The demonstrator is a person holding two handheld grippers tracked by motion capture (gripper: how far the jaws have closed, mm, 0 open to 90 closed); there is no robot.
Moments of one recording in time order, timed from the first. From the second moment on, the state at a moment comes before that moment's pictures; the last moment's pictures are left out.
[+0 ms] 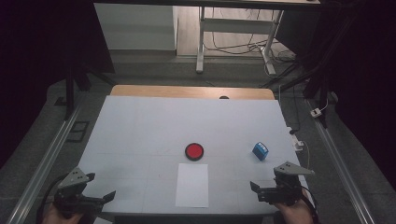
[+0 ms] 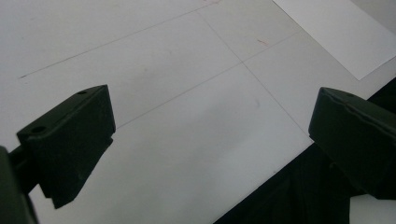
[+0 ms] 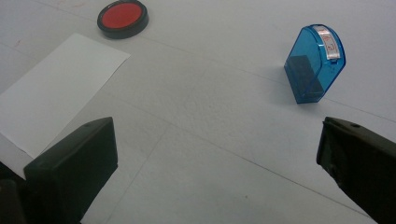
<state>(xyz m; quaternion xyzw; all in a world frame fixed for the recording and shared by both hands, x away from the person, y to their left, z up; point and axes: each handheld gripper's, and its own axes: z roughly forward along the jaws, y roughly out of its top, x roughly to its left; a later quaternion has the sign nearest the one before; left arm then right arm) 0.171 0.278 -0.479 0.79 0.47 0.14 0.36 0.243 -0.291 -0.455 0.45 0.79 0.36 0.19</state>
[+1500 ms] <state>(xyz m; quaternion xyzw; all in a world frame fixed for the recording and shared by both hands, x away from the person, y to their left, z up) 0.171 0.278 -0.479 0.79 0.47 0.14 0.36 0.280 -0.298 -0.462 0.44 0.80 0.35 0.21</state>
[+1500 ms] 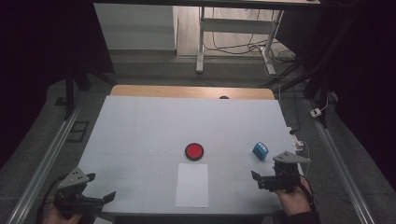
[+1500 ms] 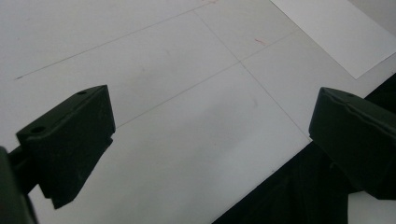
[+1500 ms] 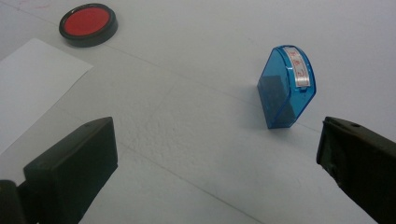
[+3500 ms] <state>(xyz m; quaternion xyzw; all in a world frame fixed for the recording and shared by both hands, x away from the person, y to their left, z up) 0.172 0.277 -0.480 0.80 0.47 0.13 0.36 0.371 -0.304 -0.482 0.47 0.81 0.30 0.20</state>
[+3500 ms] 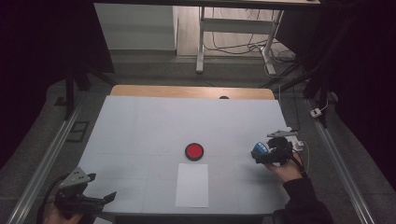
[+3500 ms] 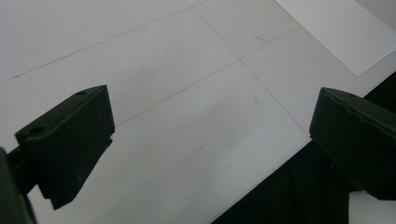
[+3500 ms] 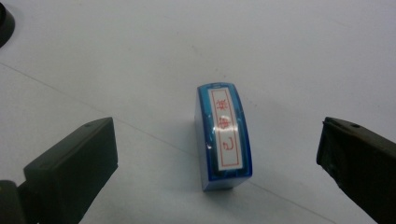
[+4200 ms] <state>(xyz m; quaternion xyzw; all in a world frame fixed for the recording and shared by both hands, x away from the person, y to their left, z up) 0.172 0.276 -0.480 0.80 0.47 0.13 0.36 0.383 -0.308 -0.477 0.46 0.82 0.28 0.19</state>
